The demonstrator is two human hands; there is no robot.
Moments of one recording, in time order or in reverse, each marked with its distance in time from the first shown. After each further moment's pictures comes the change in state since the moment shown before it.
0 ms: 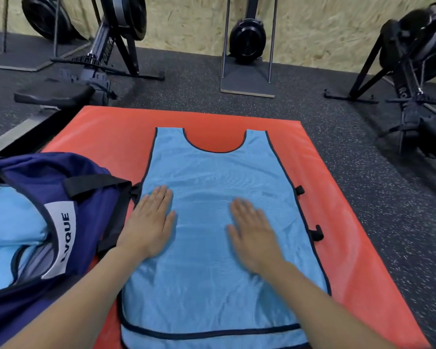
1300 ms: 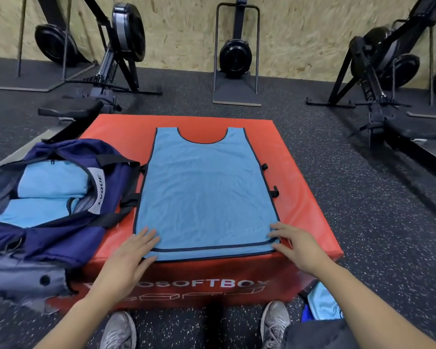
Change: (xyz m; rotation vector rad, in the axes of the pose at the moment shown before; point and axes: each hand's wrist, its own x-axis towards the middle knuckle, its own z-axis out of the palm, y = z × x) left_hand -0.233 0.032 -0.023 -0.243 0.111 0.149; right_hand -0.206 0.115 -0.065 0.344 -0.062 -0.017
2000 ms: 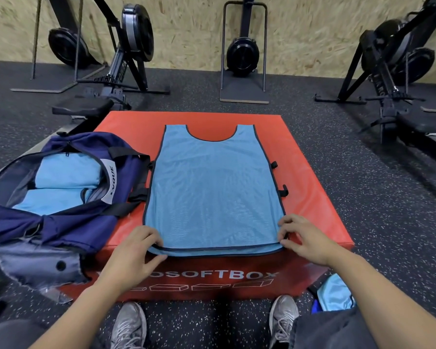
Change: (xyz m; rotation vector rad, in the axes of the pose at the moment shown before) left_hand -0.008 0.020 -0.027 -0.006 -0.022 0.031; right_hand -0.005 -0.014 -0.010 0.048 -0.119 -0.155
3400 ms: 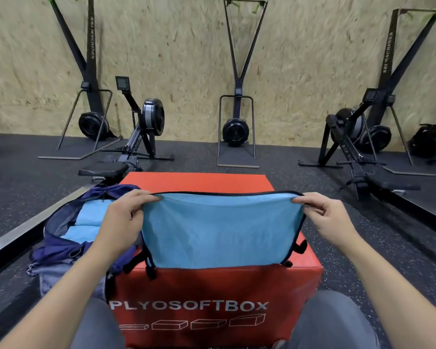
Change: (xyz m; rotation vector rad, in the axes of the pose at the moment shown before) left_hand 0.001 0.110 -0.181 -0.161 0.602 0.093; right_hand -0.084 -0.138 -0.138 0.364 0.695 -0.114
